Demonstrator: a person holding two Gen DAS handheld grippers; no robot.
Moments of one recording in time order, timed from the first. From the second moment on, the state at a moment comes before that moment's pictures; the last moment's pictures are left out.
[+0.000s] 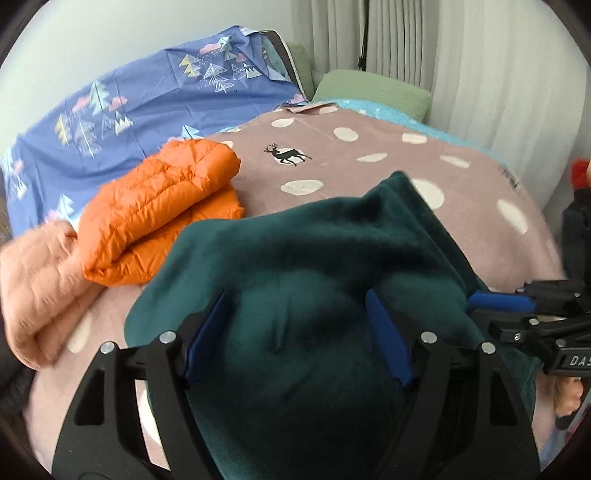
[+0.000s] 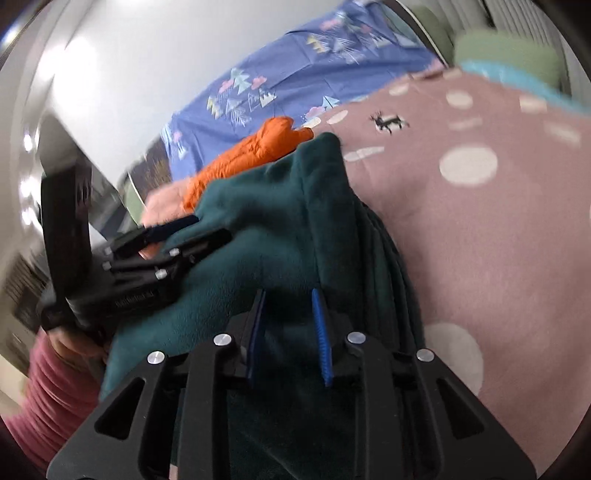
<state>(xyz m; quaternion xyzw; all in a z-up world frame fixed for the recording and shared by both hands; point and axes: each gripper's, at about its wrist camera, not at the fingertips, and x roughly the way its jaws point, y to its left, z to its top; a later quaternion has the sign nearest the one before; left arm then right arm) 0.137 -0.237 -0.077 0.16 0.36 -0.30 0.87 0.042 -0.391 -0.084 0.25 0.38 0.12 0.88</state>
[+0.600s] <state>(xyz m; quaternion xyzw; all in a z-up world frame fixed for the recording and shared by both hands) 0.128 -0.232 -0.075 0.15 0.34 -0.29 0.88 -0.032 -0.430 -0.117 0.38 0.42 0.09 0.82</state>
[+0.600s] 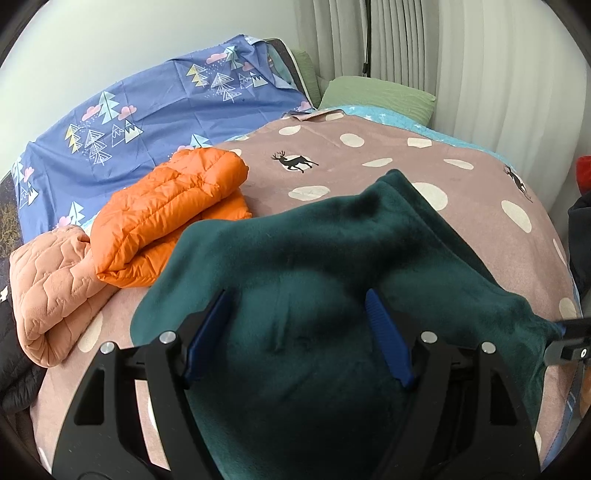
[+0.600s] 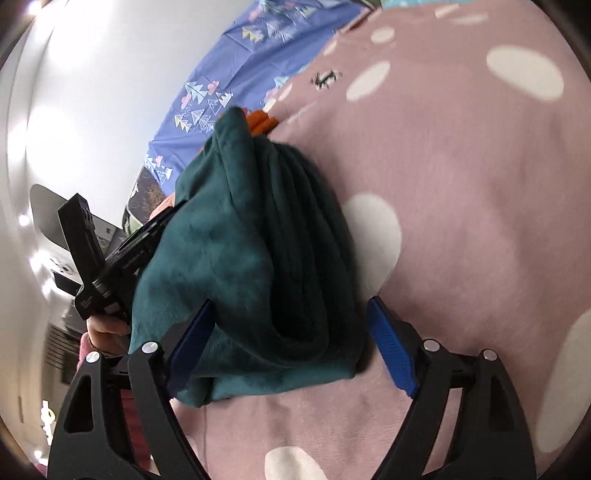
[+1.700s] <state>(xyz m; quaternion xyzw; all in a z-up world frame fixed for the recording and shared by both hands) 0.172 -0.125 -0.082 -0.09 0.38 -0.29 0.87 -0.024 -0.404 -0.129 0.36 0.40 0.07 0.84</state>
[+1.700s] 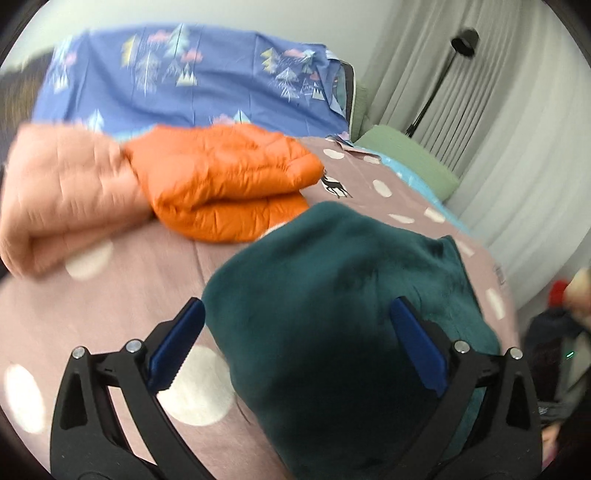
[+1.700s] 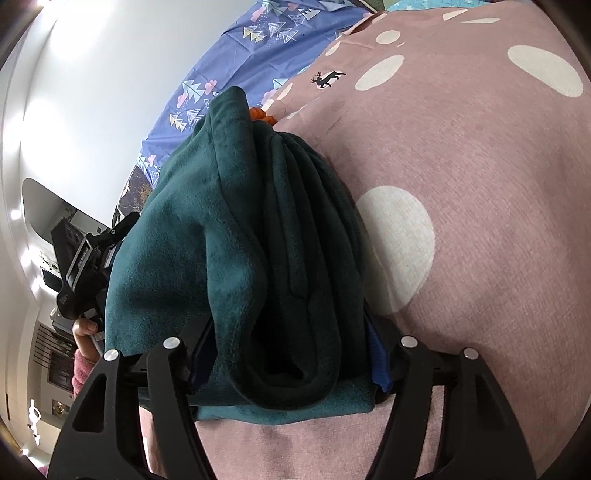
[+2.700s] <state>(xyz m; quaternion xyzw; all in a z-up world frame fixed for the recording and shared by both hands) 0.200 -0.116 -0.120 -0.17 0.42 -0.34 0.82 -0.022 -0.403 -0.129 0.36 0.40 0.07 0.84</state>
